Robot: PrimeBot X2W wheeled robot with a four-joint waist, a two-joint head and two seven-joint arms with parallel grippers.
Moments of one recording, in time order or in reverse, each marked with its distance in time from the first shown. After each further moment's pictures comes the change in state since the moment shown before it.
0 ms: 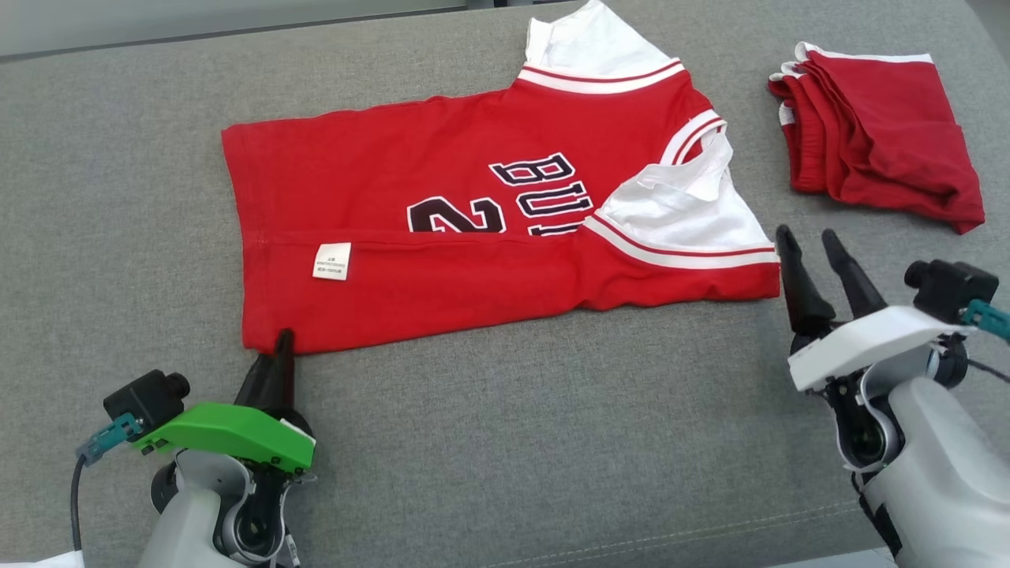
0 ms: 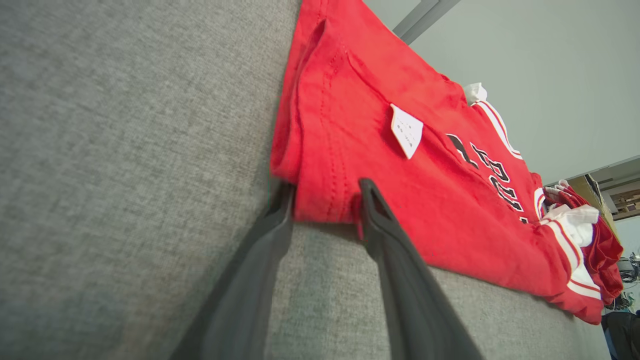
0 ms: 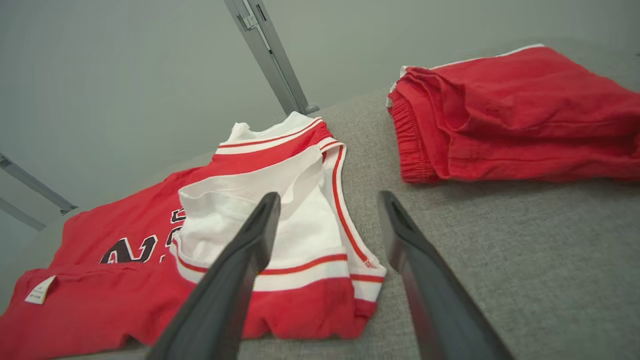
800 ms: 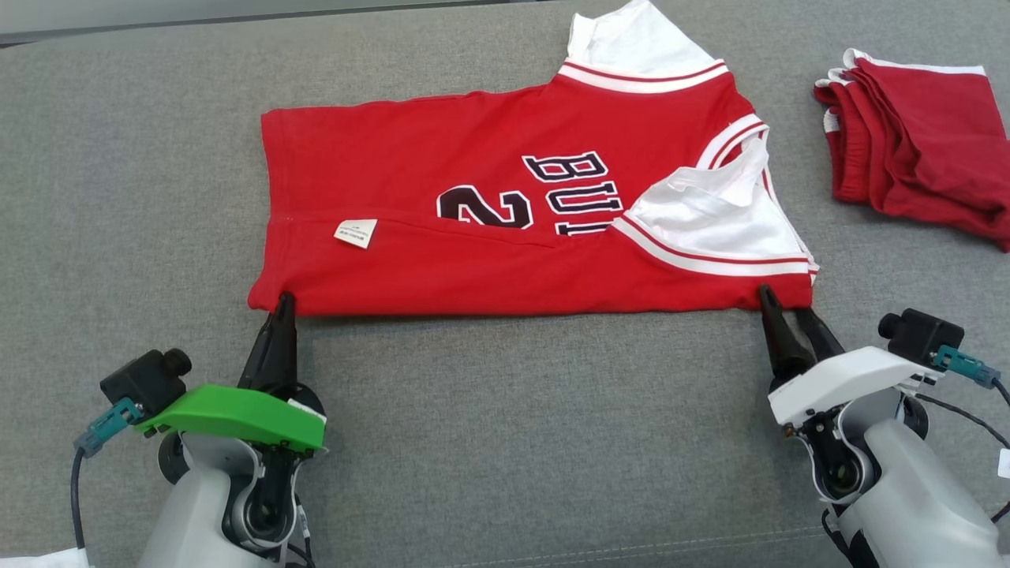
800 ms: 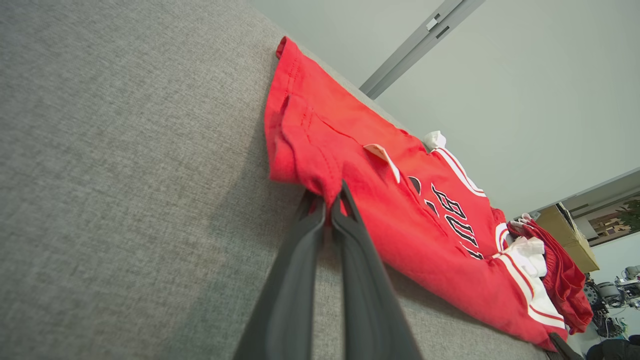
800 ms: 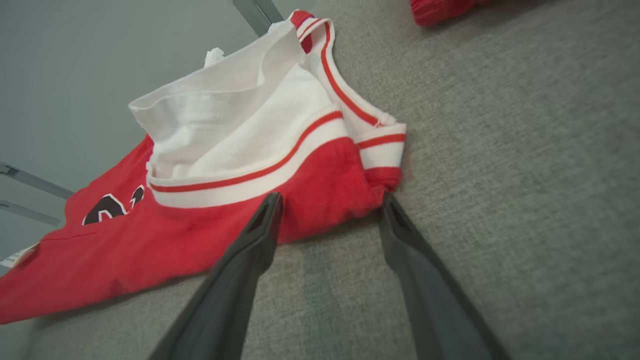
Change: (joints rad) left arm -0.001 -0.007 -0.022 -0.123 0.003 -0.002 -0.062; right arm 0.059 0.077 0.010 0.135 0.147 0.000 0.021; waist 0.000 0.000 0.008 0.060
